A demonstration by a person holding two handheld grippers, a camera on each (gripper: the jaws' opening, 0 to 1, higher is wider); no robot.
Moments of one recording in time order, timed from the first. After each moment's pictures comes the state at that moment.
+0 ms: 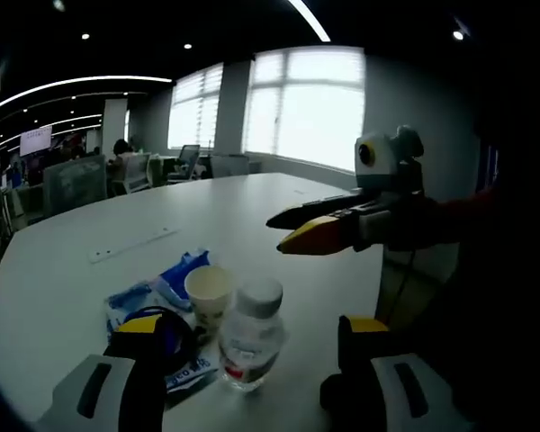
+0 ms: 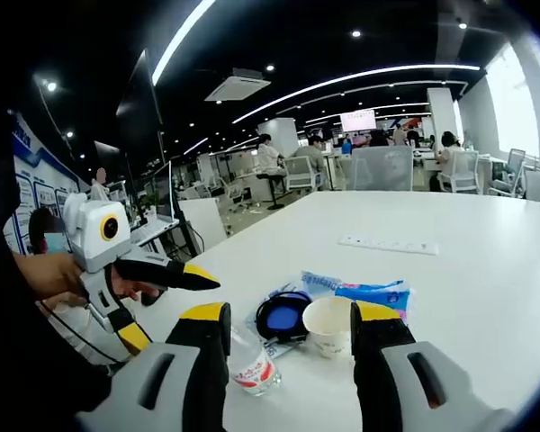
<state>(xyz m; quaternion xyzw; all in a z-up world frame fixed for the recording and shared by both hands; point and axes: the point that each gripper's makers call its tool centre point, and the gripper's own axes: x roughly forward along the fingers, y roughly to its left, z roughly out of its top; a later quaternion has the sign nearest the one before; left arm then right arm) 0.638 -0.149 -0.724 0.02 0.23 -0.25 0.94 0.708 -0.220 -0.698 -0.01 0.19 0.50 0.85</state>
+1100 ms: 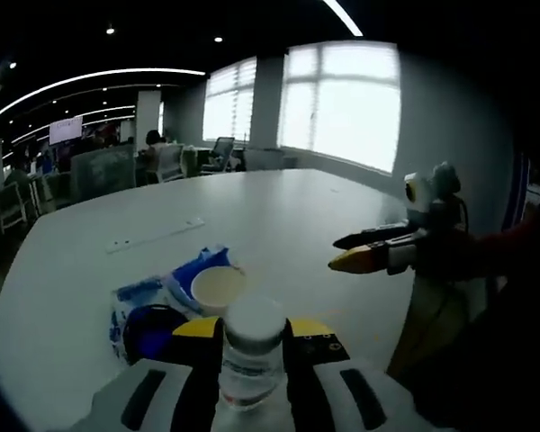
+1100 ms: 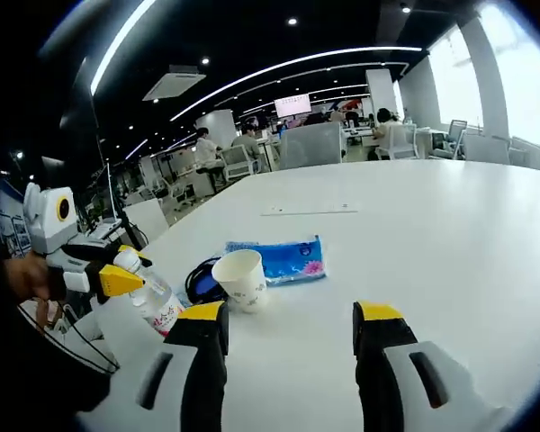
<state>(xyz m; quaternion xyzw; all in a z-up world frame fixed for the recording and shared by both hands) 0.663 -0.166 -0.731 0.01 0.25 -0.15 0.96 0.741 -0.316 -0.757 0.01 0.25 0.37 0.89</state>
